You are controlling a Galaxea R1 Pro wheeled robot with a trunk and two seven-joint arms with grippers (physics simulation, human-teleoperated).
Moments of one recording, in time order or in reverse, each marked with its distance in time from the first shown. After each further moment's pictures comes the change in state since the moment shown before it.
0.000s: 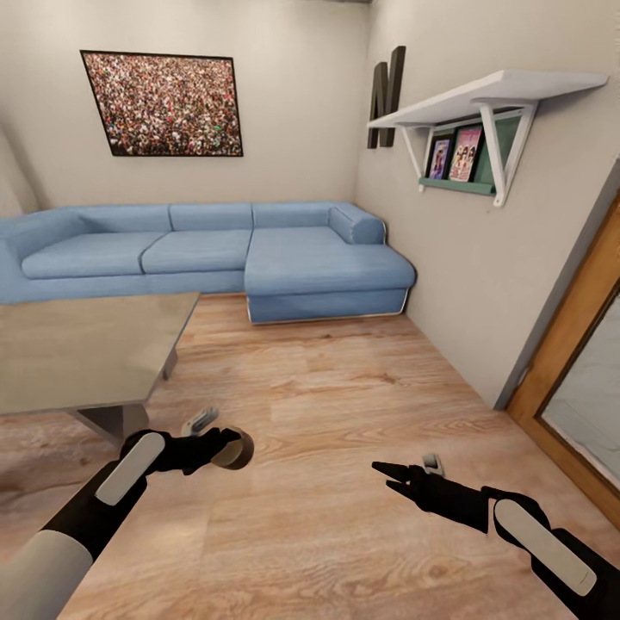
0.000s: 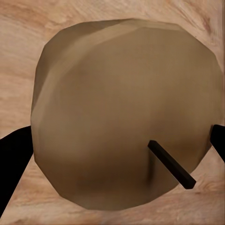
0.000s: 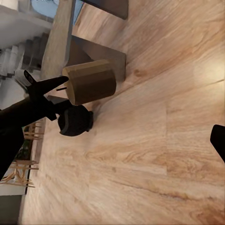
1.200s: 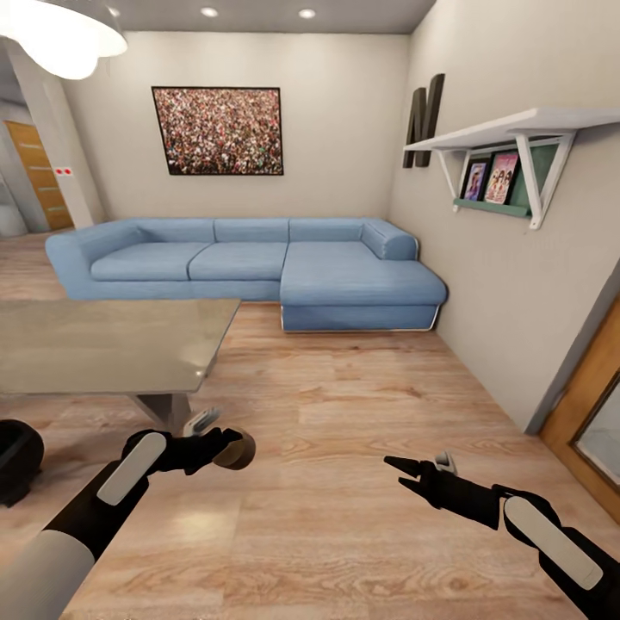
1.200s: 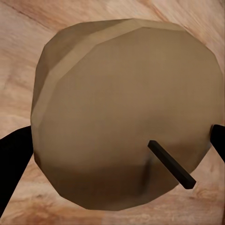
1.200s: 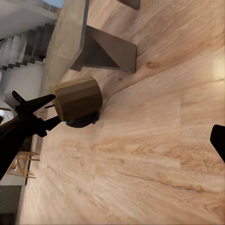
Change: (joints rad) left arm 0.000 -0.006 0.001 -0.001 0.000 0.001 0.000; right arm 0.000 0.002 -0.066 0.061 0.002 0.022 -0.006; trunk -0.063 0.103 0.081
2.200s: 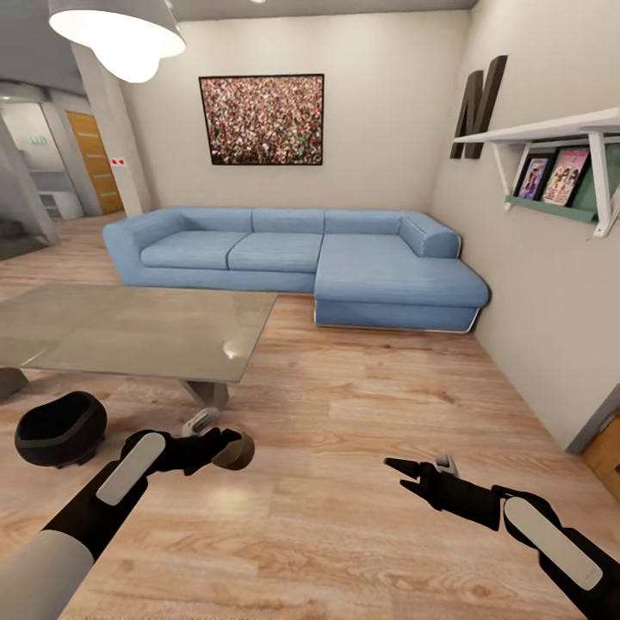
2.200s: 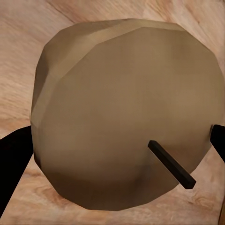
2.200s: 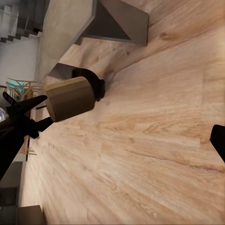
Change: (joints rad) left arm 0.000 0.002 0.004 0.004 0.001 0.000 0.000; right arm 0.000 0.000 0.003 0.003 0.001 -0.003 -0.029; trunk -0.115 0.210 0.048
